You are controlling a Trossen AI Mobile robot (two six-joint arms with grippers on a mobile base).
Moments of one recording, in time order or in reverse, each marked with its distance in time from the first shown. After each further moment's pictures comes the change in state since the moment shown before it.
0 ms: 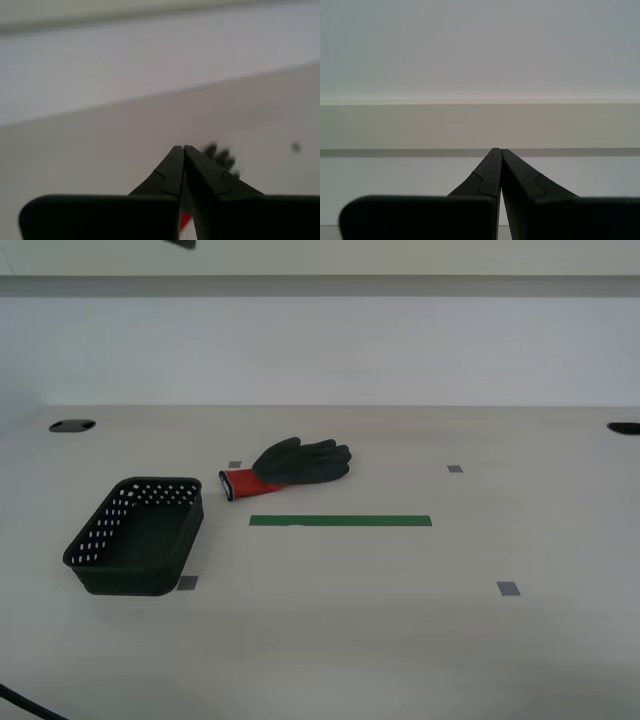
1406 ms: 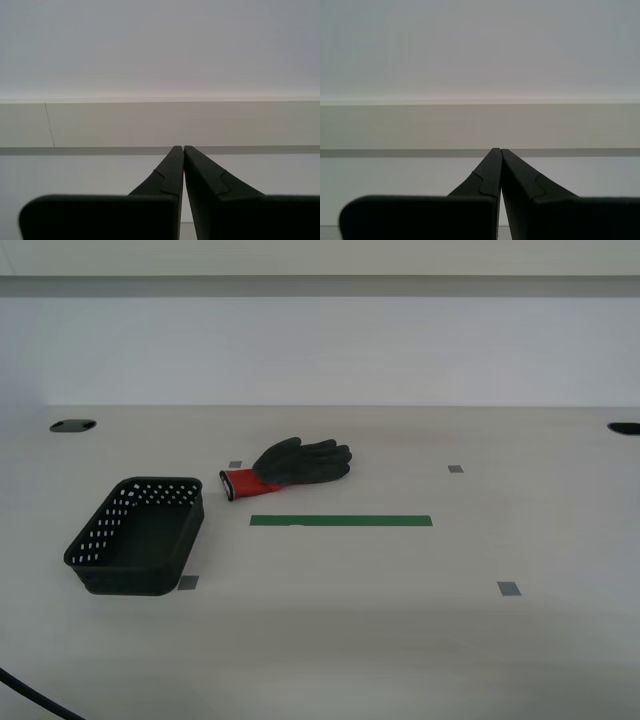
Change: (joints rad) arm 0 -0.001 0.000 0.000 0.001 0.000 0.000; arm 1 0.284 -0.561 -0.745 0.913 -0.067 0.027
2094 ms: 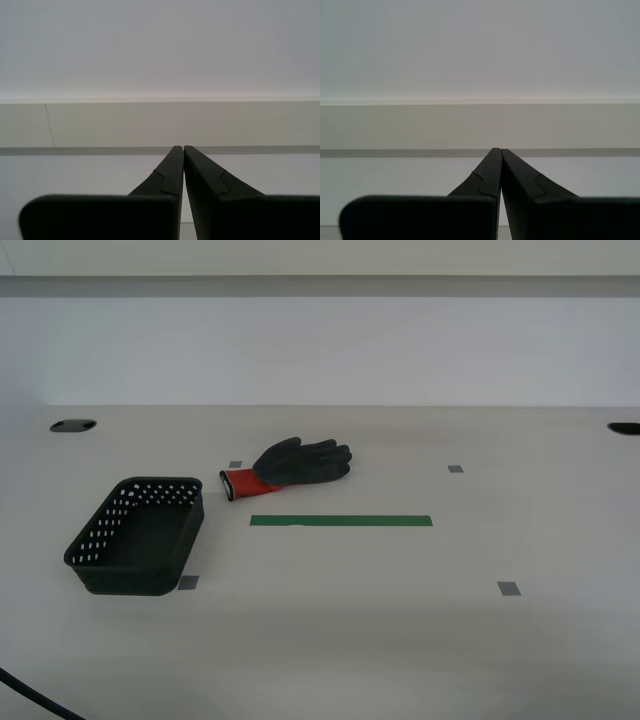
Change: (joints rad) arm 0 0.000 0.000 0.000 0.000 0.000 0.000; arm 1 0.000 0.000 0.000 0.000 0.000 0.000
